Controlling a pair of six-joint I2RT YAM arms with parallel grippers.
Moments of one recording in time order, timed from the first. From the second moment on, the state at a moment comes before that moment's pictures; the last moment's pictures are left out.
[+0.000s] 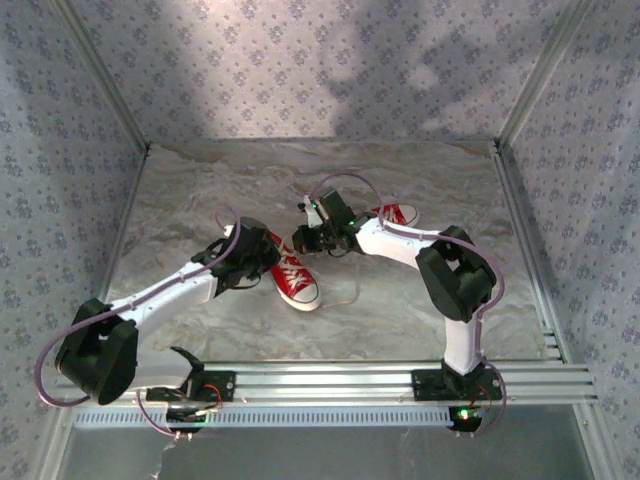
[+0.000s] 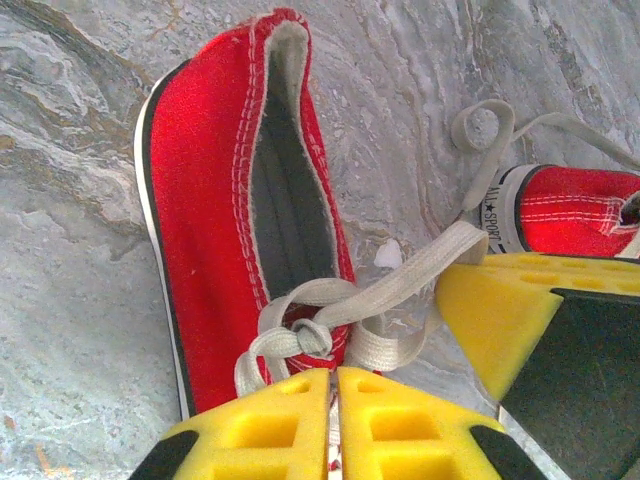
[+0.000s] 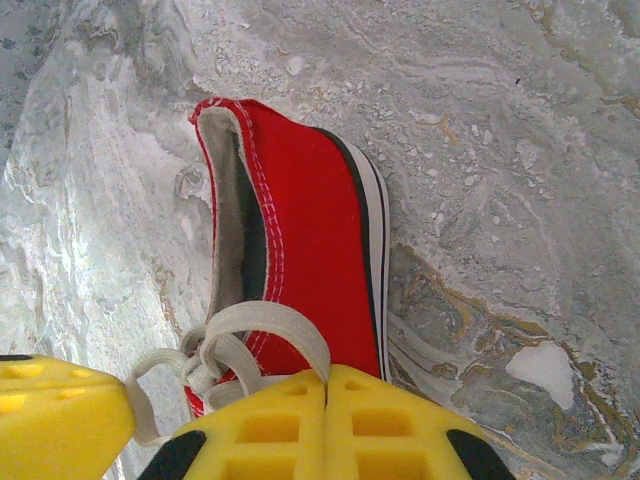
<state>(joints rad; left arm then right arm) -0.61 1.29 0.73 -0.28 -0.05 -1.05 0.72 1.91 1.29 -0.19 -0.35 0.49</state>
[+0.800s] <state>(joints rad) -0.59 1.33 0.73 -0.29 -0.06 -1.07 0.73 1.91 1.29 -0.19 -0.35 0.49</state>
